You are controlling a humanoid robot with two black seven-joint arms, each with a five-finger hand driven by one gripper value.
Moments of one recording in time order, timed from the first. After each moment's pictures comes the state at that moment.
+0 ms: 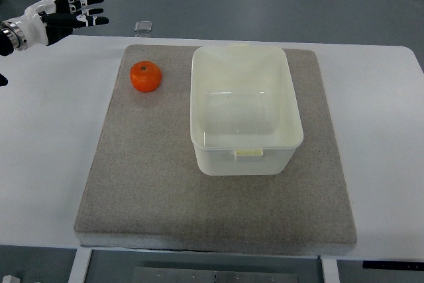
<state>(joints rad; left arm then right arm) -1.04 0.47 -0.71 -0.38 0.52 -0.61 -0.09 0.02 0.00 -0.07 0.17 0.02 -0.09 0.15</state>
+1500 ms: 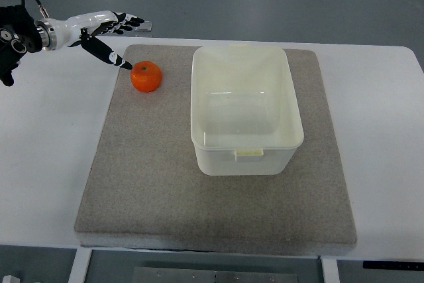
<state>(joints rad) -1.07 0.52 -0.53 -0.64 1.25 -0.44 -0.28 0.02 0.00 -0.07 0.17 0.02 -0.09 0.15</state>
